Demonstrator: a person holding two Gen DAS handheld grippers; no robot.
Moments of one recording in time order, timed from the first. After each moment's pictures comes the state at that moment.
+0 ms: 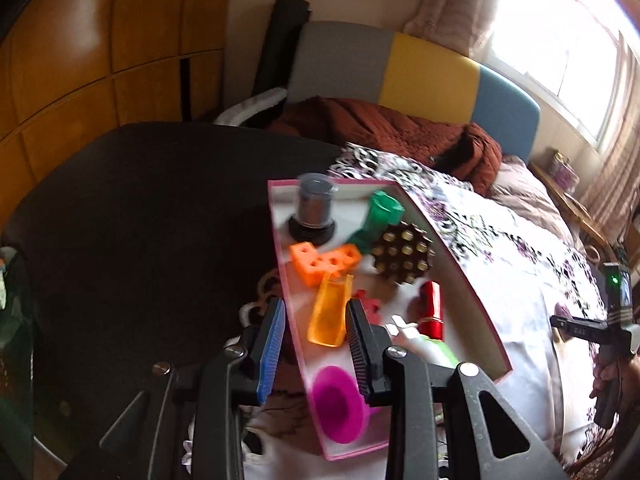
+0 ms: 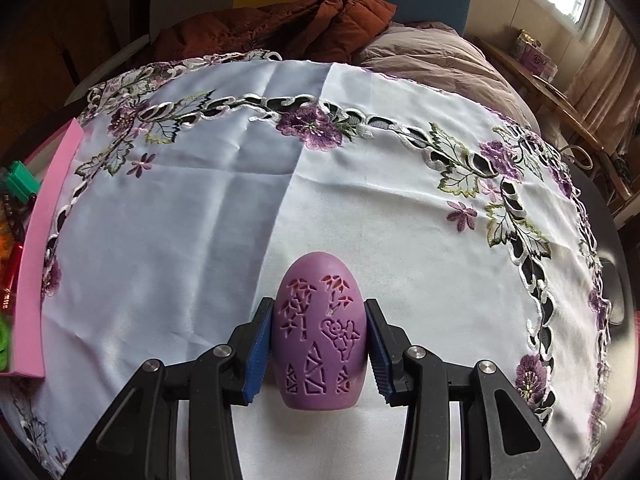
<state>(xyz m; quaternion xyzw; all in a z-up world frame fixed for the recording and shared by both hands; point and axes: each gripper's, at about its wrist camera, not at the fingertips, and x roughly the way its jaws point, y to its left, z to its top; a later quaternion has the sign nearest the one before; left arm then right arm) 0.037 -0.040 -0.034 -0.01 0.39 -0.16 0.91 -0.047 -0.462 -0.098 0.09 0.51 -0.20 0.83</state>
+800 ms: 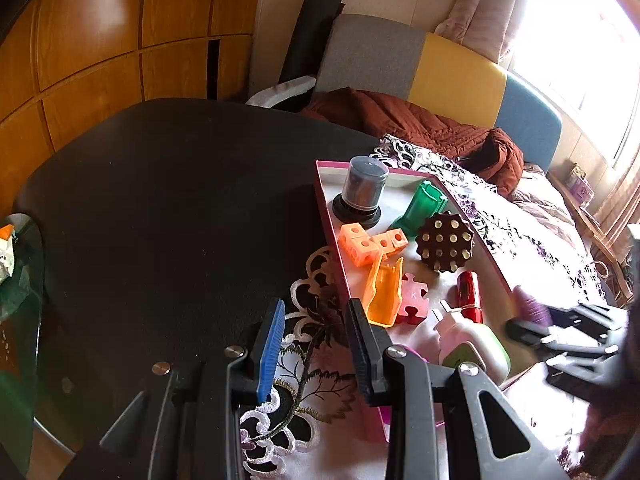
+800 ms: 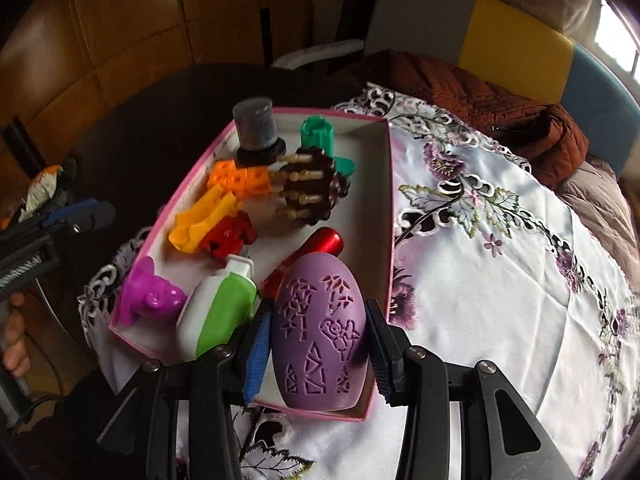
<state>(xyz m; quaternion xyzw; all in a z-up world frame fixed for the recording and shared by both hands) 0.038 -0.007 -0.054 -0.03 0.42 -0.13 0.90 0.011 -0.214 -0.064 -0.04 0.49 0.04 0.87</state>
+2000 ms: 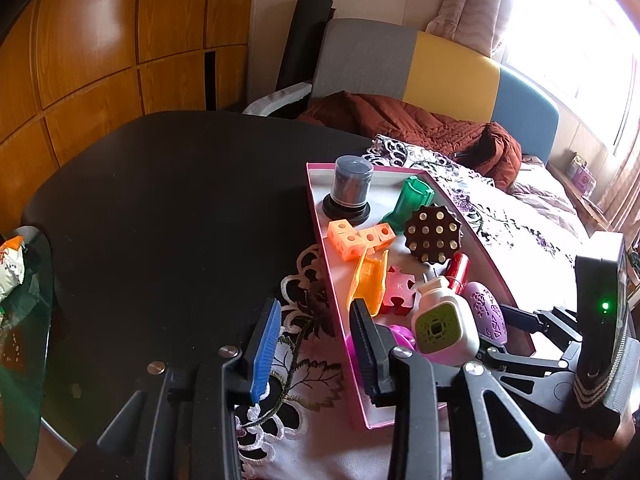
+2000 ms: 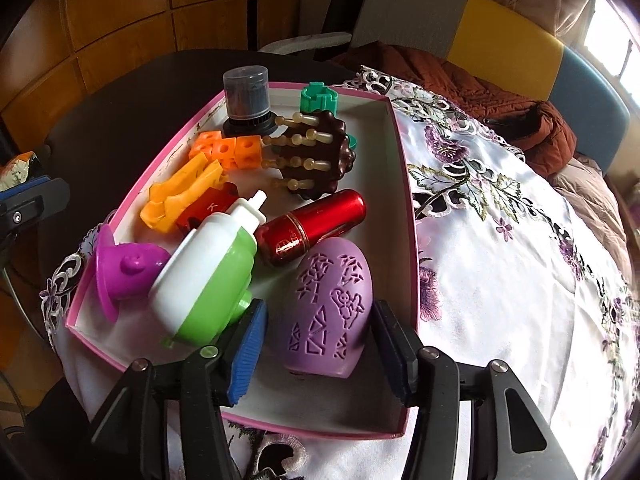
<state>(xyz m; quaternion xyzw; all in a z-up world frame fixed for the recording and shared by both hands) 0.020 -0.025 -0.047 -0.01 0.40 -0.12 0.91 0.005 -0.200 -0.089 -0.05 0.48 0.00 0.88</state>
